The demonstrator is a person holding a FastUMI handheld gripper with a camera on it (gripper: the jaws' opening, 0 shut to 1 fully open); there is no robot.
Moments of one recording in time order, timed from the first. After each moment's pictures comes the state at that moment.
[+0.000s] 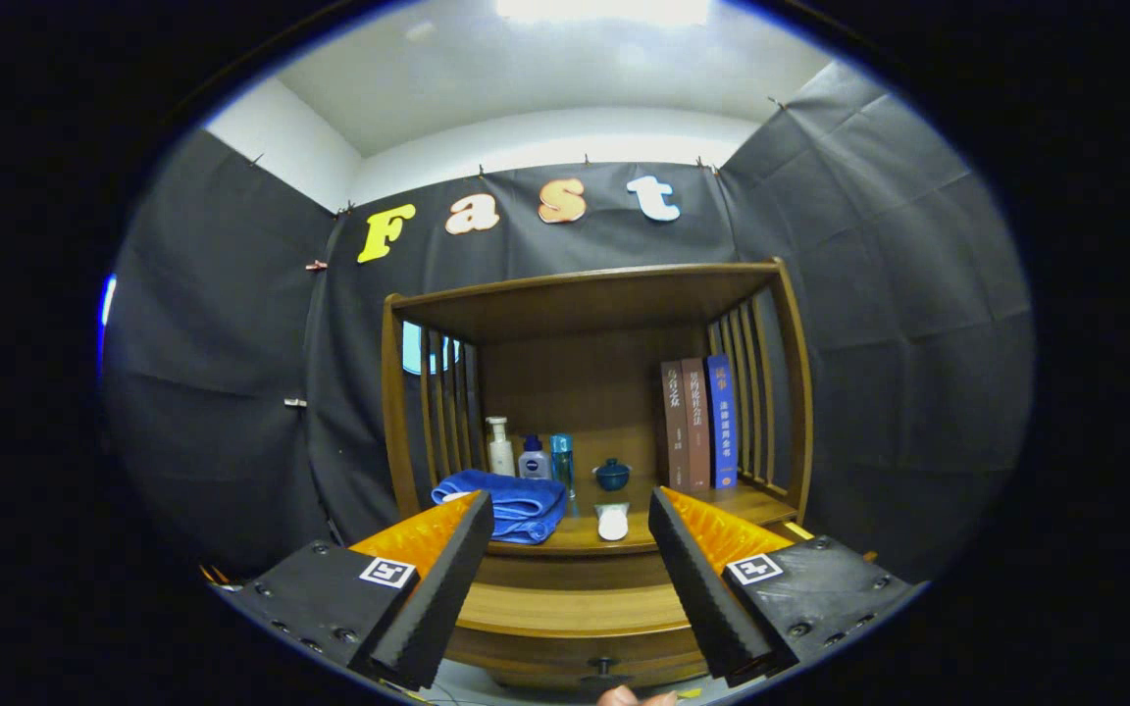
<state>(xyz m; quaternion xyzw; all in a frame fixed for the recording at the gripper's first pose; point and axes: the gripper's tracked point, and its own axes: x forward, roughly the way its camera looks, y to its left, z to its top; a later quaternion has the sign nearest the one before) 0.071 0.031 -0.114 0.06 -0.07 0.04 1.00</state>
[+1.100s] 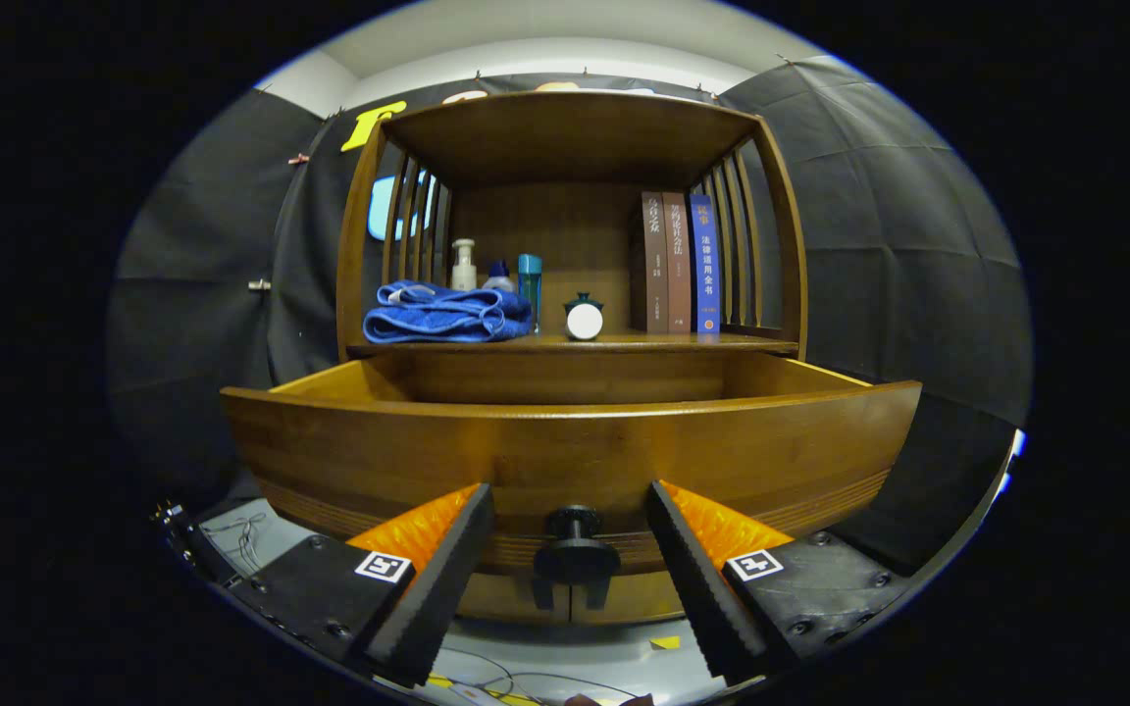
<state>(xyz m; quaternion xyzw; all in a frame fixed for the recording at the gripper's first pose) 0.095 0.034 -0.322 0.03 0.07 0.01 1.00</state>
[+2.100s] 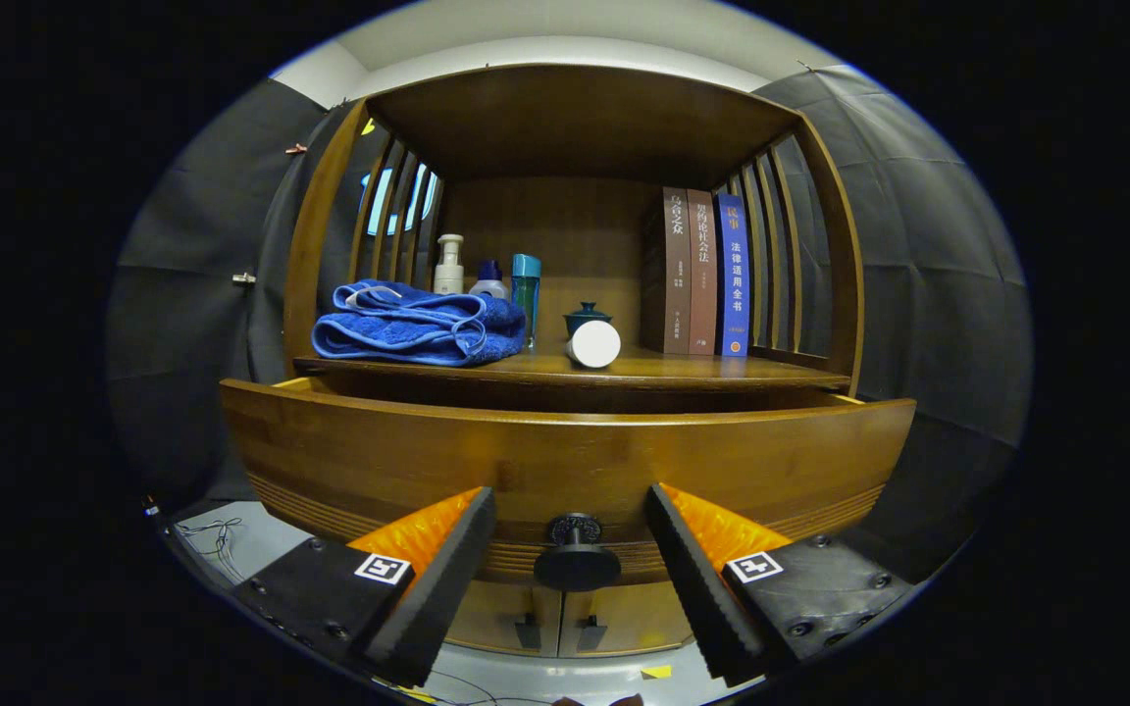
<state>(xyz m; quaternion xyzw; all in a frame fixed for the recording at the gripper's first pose) 0.191 0.038 -0.320 0.01 0.07 0.00 1.00</state>
